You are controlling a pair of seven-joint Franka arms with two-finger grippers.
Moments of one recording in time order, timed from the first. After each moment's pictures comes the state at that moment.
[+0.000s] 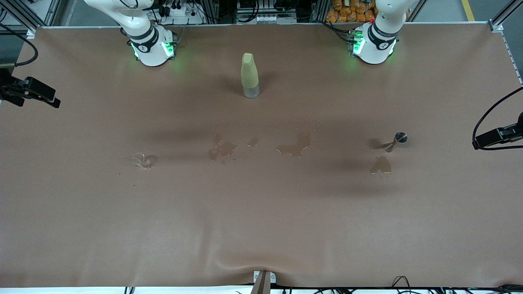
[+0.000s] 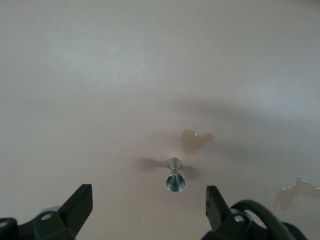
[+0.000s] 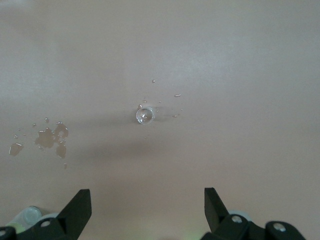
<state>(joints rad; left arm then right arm) 0.62 0.31 -0.68 -1.34 0.20 1.56 -0.24 -0.02 0.01 -0.02 -1.50 0.02 1.46 0.03</state>
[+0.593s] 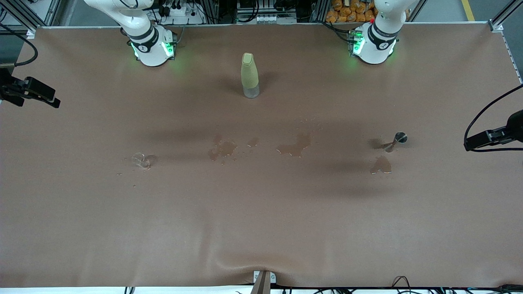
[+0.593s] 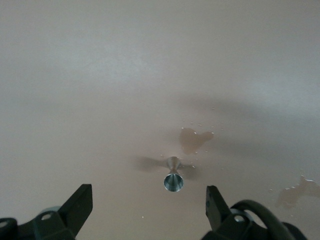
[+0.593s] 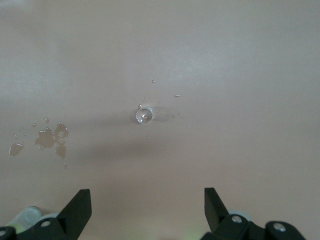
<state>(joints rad) 0.43 0.31 -0.49 -1.34 0.18 1.56 -0.24 -0.02 0.01 -0.02 -1.50 0.02 1.46 0.03</state>
